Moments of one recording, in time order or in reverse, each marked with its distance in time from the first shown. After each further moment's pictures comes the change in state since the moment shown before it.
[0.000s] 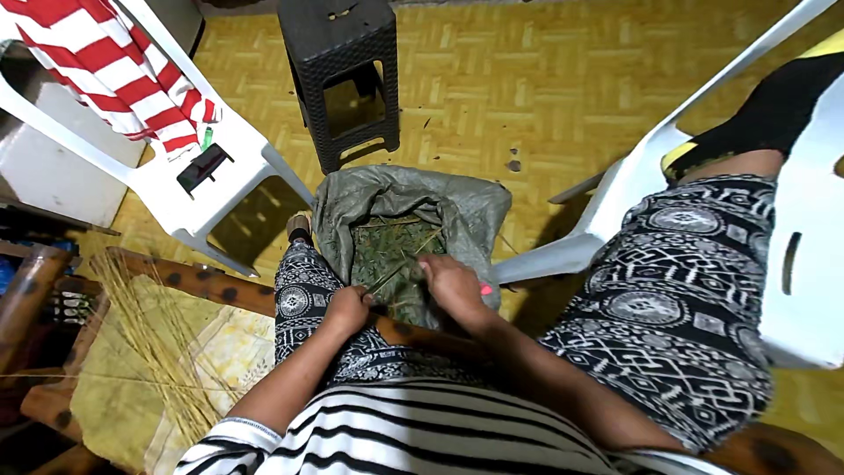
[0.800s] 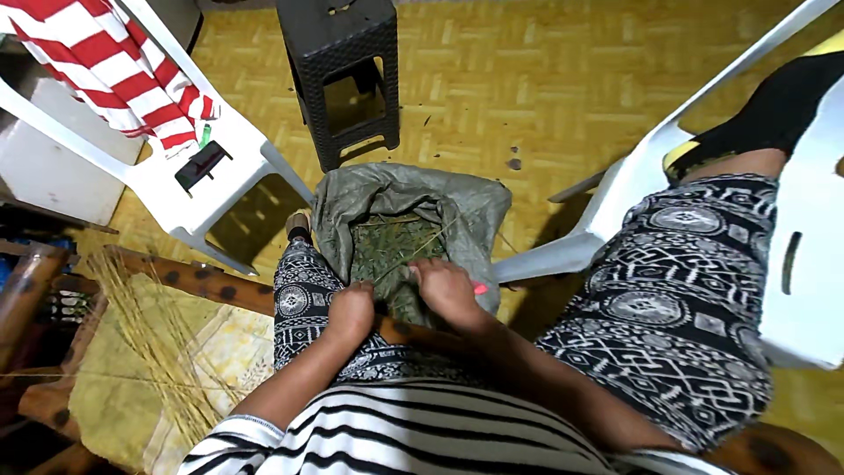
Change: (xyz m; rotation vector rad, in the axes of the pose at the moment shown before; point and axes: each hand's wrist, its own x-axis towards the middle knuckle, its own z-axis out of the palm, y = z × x) left_hand -0.008 0.015 0.017 0.347 0.182 0.059; right_hand -0.007 -0.017 -0.001 -0.106 -0.027 -0.049
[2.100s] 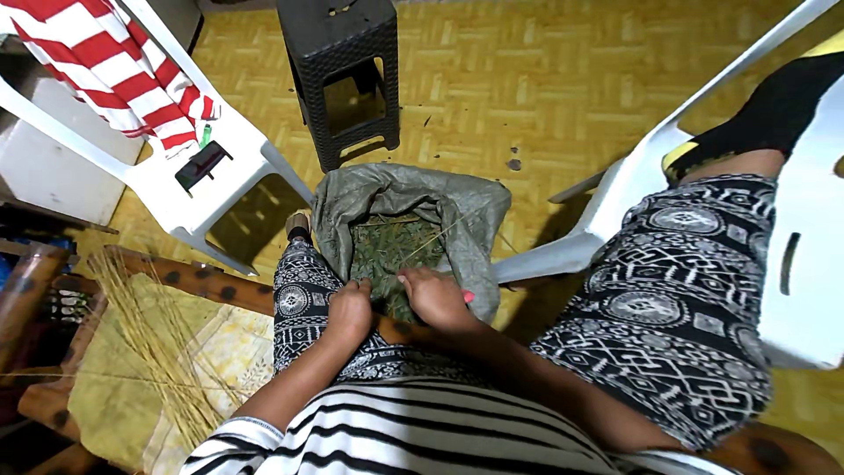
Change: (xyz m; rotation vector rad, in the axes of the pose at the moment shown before) left_hand 0.002 -0.010 0.013 -0.076 0.104 0.013; right_hand -0.011 -0.016 0.001 0.026 -0.080 -0.093
